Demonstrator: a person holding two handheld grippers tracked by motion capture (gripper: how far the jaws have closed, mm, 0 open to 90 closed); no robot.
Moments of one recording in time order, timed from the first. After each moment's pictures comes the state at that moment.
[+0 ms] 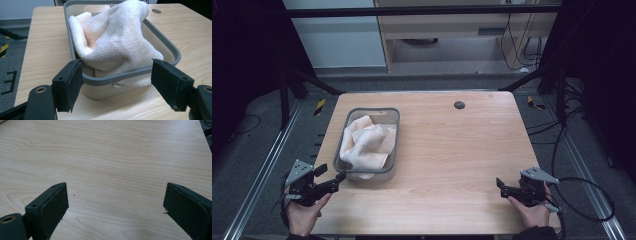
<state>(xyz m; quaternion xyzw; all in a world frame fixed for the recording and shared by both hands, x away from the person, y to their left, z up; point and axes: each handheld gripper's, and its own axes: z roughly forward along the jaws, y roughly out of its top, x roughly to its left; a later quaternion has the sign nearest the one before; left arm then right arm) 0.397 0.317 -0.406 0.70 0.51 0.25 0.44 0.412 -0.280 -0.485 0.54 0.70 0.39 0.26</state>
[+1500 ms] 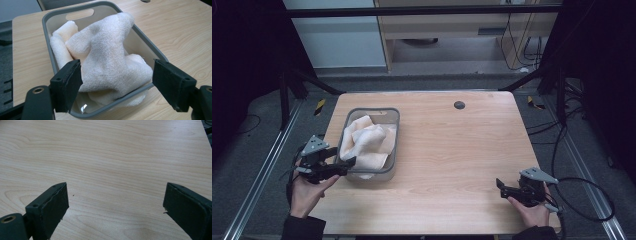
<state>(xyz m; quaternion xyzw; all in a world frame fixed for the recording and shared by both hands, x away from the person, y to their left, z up) 0.442 0.290 -0.363 0.77 0.46 0.22 0.39 0.412 -0.280 -0.487 0.54 0.70 0.38 0.26</state>
